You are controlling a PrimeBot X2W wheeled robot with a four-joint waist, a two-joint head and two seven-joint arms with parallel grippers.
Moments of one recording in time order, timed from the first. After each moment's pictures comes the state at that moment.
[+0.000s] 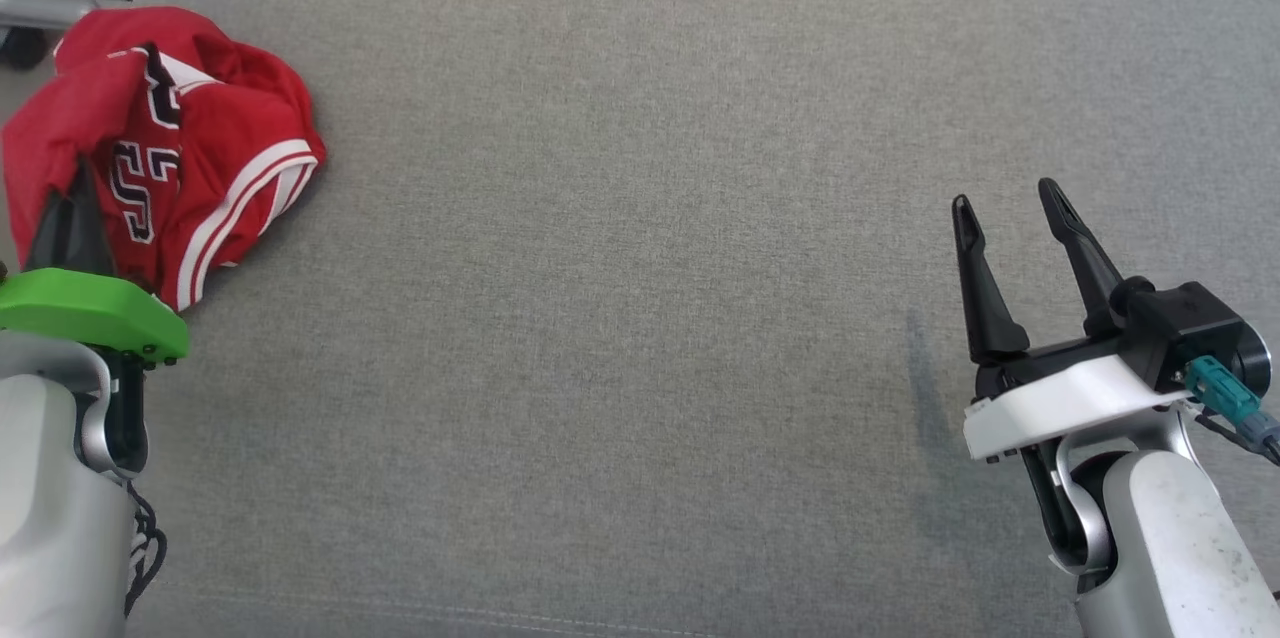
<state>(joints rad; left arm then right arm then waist) -0.63 0.37 -0.14 0.75 -0.57 -0.06 -0.26 -0.21 -0.11 0.06 0.00 0.14 0.13 -0.13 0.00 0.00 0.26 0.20</state>
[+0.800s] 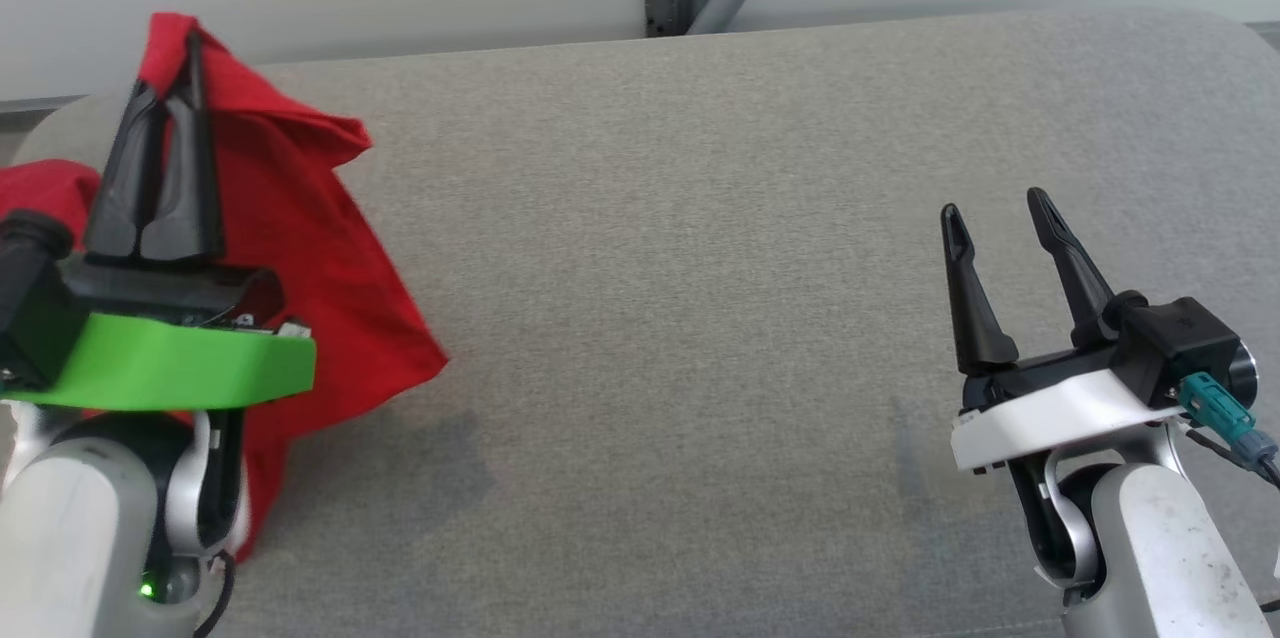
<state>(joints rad) -0.36 0.44 -0.24 -0.34 -0.42 0.21 0.01 -0.18 -0.08 0.06 -0.04 0.14 0.13 -0.13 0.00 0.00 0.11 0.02</state>
